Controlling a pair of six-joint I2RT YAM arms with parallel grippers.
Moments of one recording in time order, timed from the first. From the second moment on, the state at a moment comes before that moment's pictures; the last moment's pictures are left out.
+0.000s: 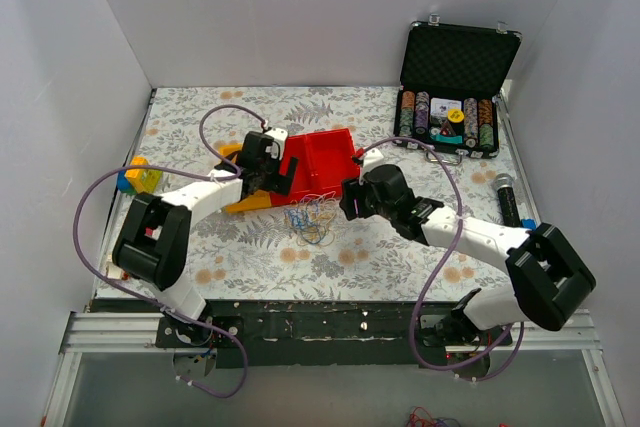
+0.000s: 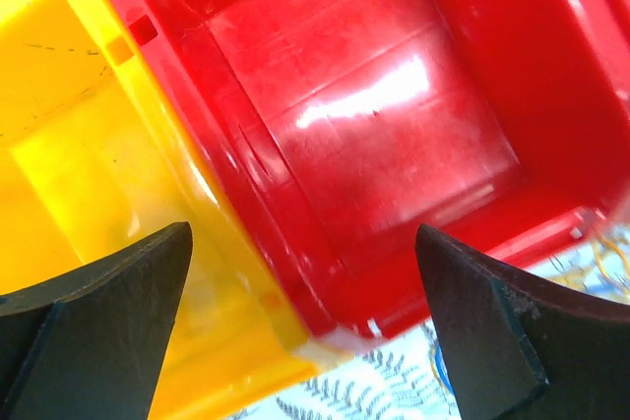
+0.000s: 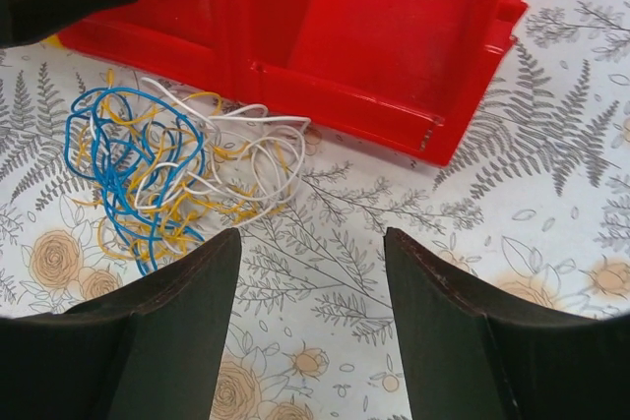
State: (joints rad) left arm -0.43 1.67 0.99 -0.11 -0.11 -0.02; right arm 0.76 1.35 0.72 0.07 0.10 0.26
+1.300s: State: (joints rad) left arm -0.45 1.32 1.02 -0.36 -0.03 0.07; right arm 0.98 1.38 0.55 0.07 0.01 0.32
